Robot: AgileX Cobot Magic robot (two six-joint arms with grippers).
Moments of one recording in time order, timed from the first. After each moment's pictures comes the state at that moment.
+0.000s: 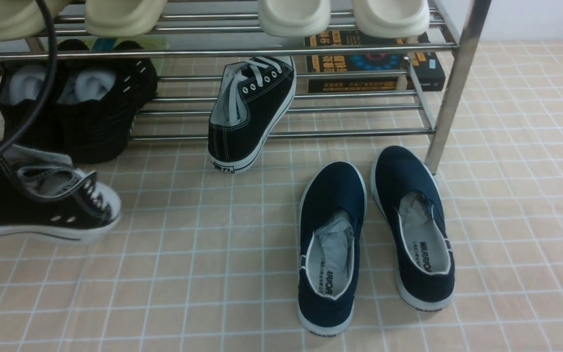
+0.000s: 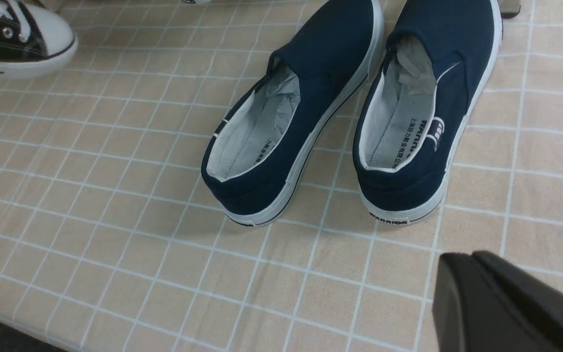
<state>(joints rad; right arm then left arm) 0.05 0.50 -0.64 0.56 0.93 -0.23 -0.09 1.02 -1.07 0.09 0.79 -0.70</state>
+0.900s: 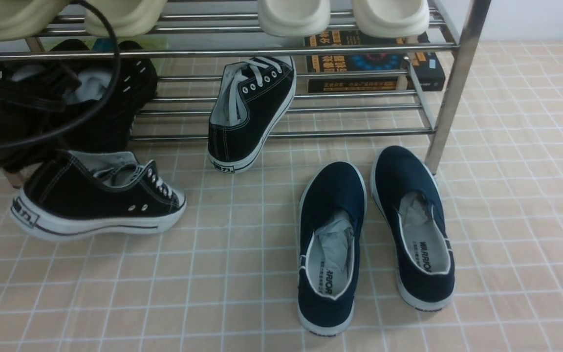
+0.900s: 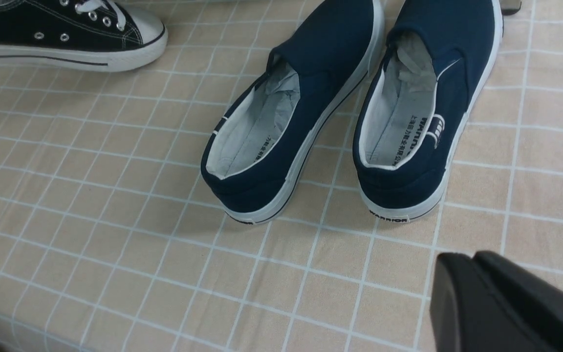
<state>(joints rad) 0.05 0.50 -0.64 0.56 0.93 -0.23 -0.09 1.25 -1.05 -0.01 0.76 -0.72</state>
